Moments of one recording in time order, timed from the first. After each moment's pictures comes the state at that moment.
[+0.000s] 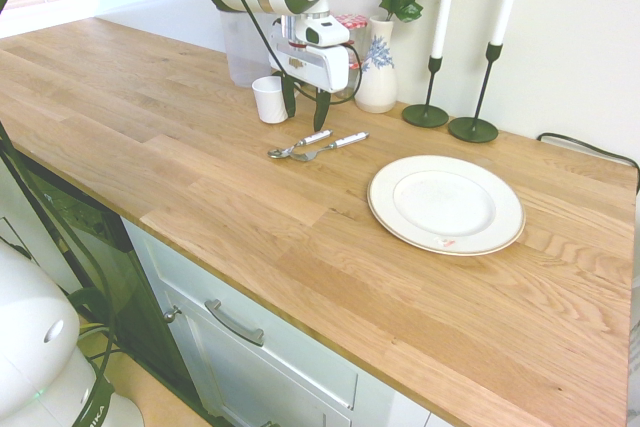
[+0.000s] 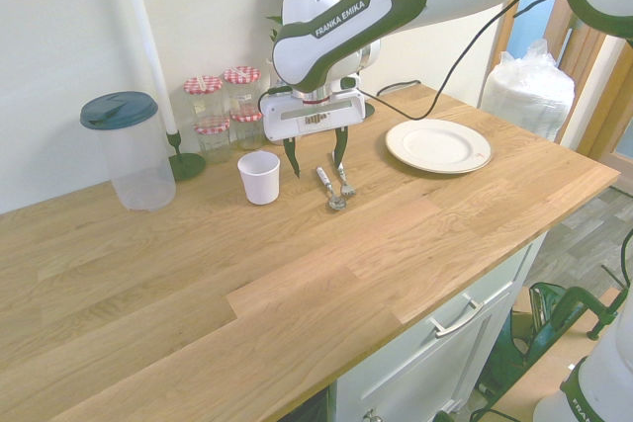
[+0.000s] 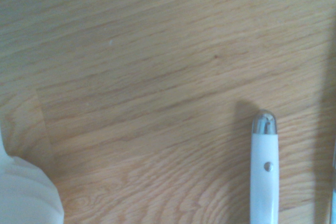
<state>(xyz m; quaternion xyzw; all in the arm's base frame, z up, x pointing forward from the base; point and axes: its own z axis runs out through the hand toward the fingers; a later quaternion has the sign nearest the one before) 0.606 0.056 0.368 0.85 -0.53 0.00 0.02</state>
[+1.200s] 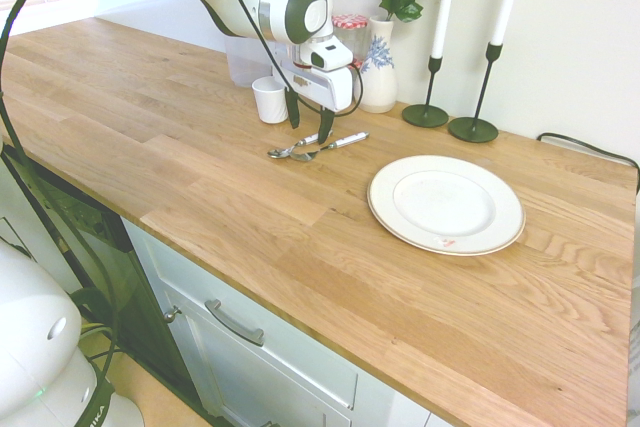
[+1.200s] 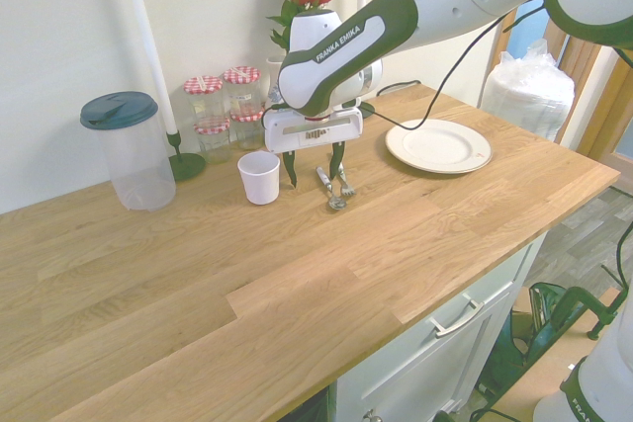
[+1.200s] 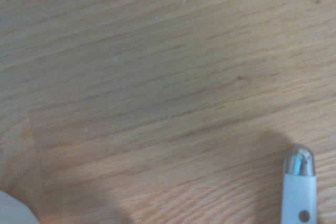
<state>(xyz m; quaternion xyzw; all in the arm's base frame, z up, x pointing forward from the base) 0.611 0.050 0.336 0.86 -0.51 0.02 -0.01</state>
